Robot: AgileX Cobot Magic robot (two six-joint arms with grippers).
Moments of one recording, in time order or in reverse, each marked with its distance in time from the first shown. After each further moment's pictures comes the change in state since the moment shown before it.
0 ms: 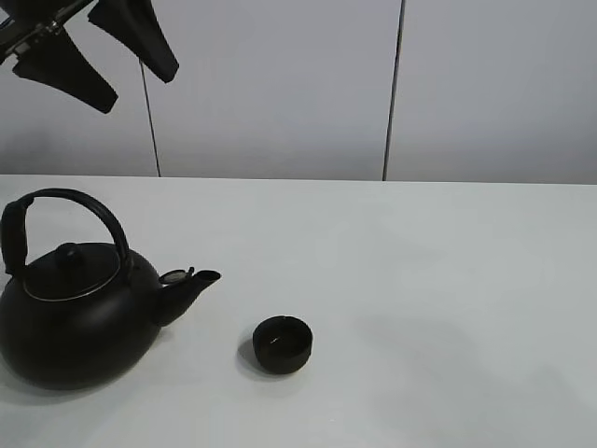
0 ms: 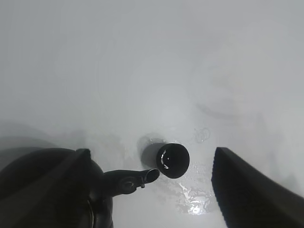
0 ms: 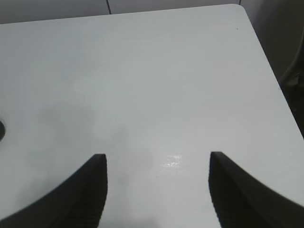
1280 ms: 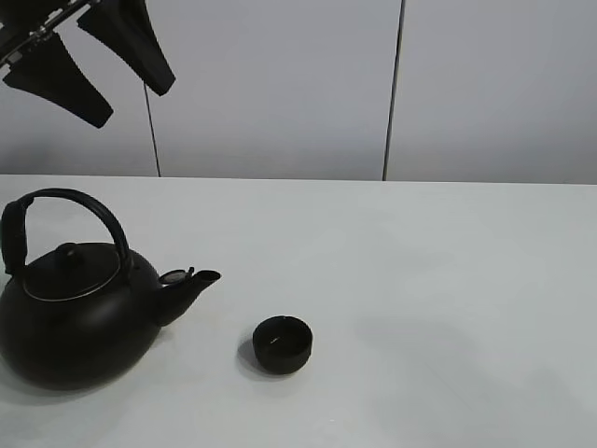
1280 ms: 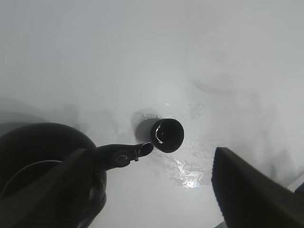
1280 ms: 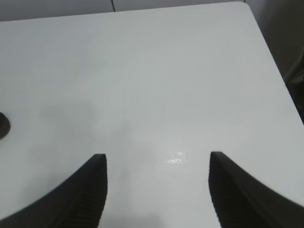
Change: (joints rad) left arm 0.000 0.000 0.000 0.001 0.089 0.000; right arm 0.000 0.000 -0.003 0.017 0.015 -0.009
